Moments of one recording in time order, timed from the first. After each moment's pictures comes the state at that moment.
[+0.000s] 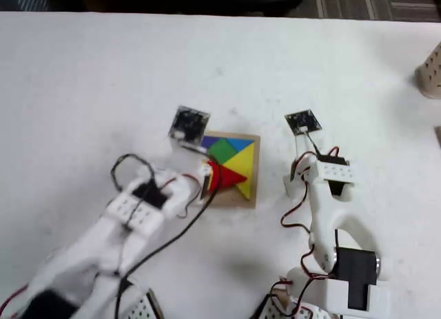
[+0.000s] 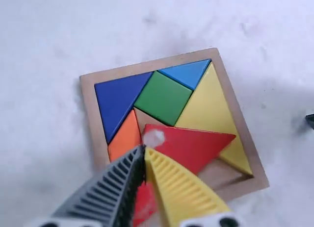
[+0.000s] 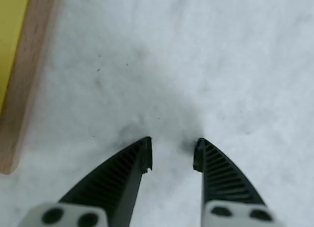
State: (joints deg) left arm 22.5 -26.5 60.9 26.6 13.7; right arm 3.3 -7.8 49.3 45.7 25.5
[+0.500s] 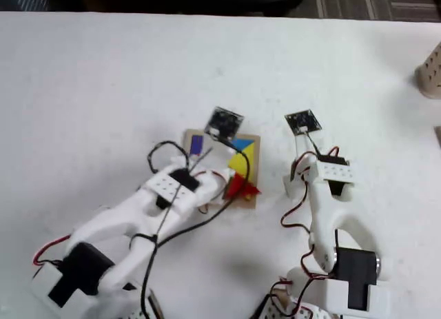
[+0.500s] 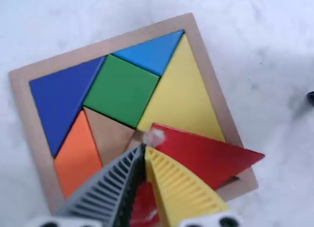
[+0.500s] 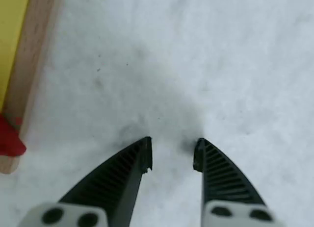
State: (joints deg) left arm 29.4 -7.1 50.5 25.4 13.9; right arm 3.3 -7.8 49.3 45.7 25.5
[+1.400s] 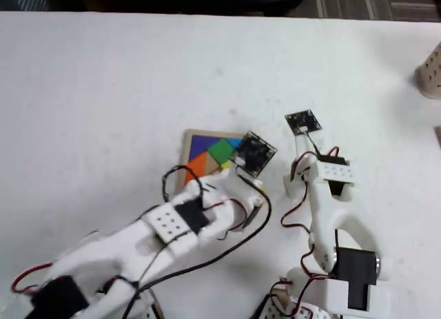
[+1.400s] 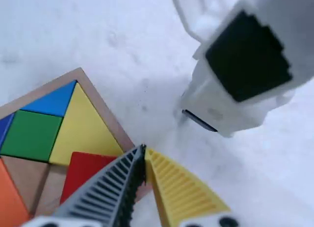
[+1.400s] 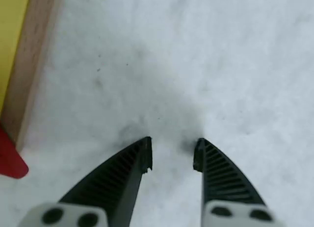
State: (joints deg) left arm 42.8 -21.8 58.5 18.4 13.9; right arm 3.3 -7.8 49.3 45.7 25.5
